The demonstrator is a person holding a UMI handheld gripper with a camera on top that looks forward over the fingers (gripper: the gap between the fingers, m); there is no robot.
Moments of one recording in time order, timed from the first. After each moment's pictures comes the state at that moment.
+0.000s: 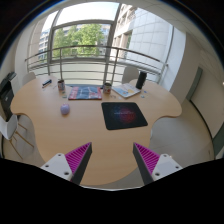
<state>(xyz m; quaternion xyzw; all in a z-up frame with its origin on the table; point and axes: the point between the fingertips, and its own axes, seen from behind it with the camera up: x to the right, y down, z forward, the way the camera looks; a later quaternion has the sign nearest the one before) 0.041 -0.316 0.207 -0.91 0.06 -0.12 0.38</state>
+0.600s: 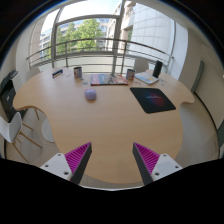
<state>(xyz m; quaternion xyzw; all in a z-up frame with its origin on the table) -0.143 -0.294 0.085 -0.92 0.08 -0.09 0.37</state>
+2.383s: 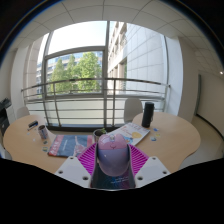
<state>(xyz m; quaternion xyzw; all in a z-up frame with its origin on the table) 0.158 0.018 0.198 -0.82 0.07 -0.07 0.56</state>
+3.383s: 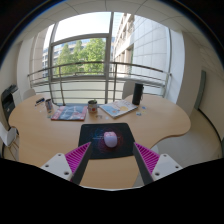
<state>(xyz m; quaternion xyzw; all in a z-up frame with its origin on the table) 0.224 -0.180 0.178 -0.87 0.04 -0.06 0.48</state>
